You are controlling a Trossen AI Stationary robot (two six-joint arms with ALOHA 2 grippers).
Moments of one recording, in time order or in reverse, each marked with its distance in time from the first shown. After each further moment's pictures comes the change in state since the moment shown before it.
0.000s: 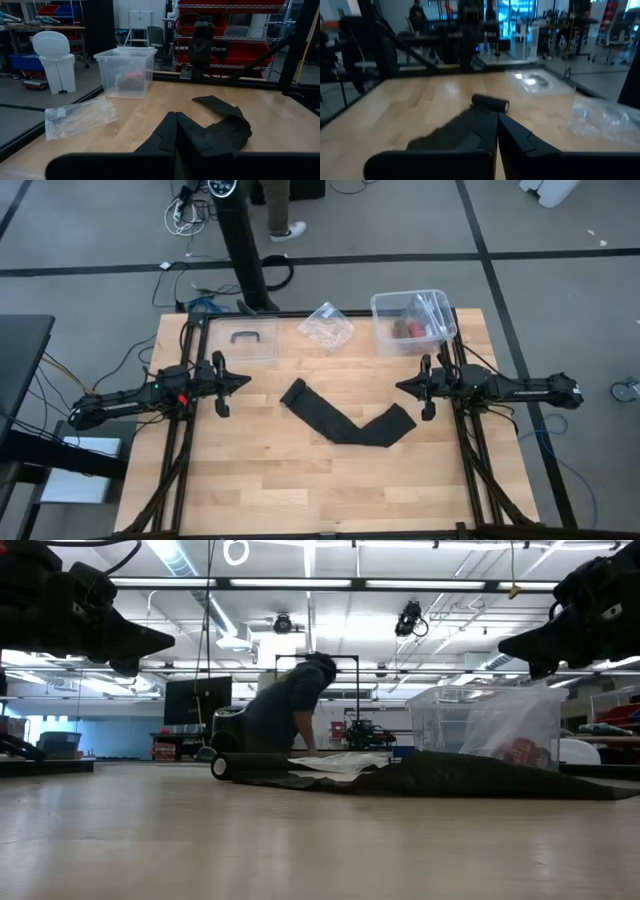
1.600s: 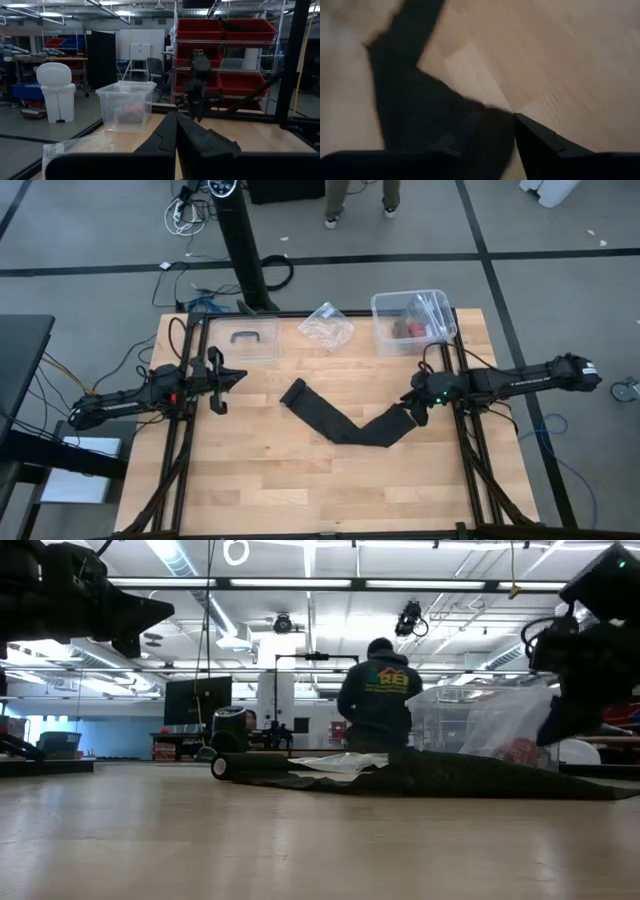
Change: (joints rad) left arm 0.000 0.000 0.000 0.171 0.000 0.000; right arm 0.059 0.461 0.167 -0.445 0.007 0.529
